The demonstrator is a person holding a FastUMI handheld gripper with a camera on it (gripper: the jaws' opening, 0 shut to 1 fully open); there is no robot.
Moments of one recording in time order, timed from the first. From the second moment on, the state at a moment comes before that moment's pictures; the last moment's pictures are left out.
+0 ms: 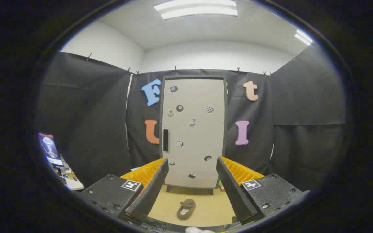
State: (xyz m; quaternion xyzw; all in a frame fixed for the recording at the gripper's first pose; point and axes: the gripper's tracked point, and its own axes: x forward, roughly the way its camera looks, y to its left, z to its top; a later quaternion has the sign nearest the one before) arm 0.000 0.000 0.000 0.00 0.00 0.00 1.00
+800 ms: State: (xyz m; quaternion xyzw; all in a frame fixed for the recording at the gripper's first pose) arm 0.032 0.024 -0.015 -0.01 0.01 -0.01 1.00
